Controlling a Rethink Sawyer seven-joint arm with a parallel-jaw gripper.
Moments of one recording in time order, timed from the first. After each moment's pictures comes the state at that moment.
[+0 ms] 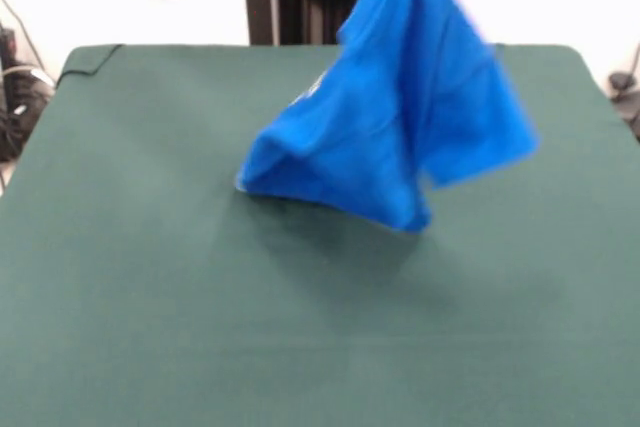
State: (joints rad) arm -1.35 0.09 1.35 2.07 -0.34 0.08 2.13
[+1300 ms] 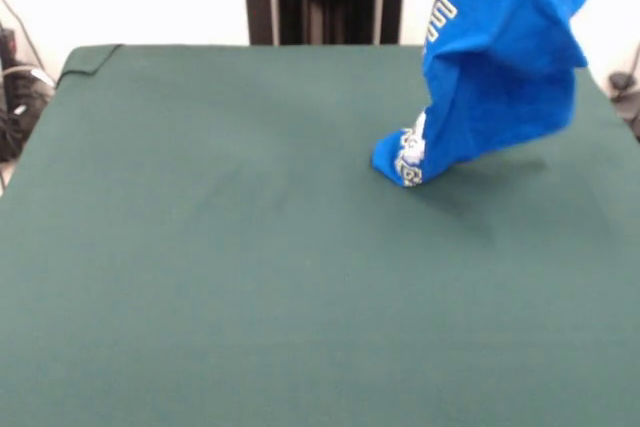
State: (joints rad) arm -1.37 0.11 1.29 2.34 -0.18 0.20 2.13
